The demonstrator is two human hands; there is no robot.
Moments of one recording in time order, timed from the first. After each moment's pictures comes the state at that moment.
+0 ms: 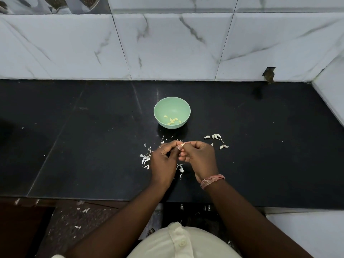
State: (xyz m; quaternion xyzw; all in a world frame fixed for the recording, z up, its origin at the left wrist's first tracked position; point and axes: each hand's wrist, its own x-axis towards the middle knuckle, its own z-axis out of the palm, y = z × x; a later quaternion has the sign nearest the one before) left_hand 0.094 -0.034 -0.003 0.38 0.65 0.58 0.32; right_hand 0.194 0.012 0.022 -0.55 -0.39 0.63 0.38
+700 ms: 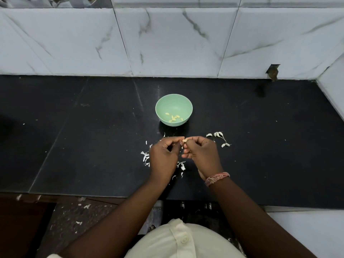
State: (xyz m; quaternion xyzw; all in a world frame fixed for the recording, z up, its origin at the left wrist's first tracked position) left_hand 0.086 -0.030 0.008 0.41 0.67 0.56 0.28; right_hand 0.196 0.014 0.027 -0.53 -0.43 0.62 0.38
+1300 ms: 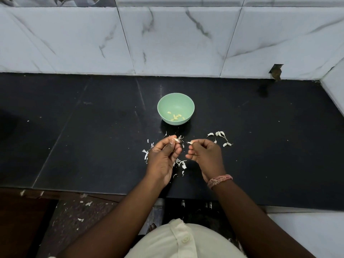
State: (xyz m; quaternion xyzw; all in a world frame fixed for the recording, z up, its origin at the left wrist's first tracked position) left_hand 0.082 -0.035 0.005 0.07 0.46 0.69 0.56; right_hand 0.206 0.009 0.018 -0.55 -0.39 0.62 0.39
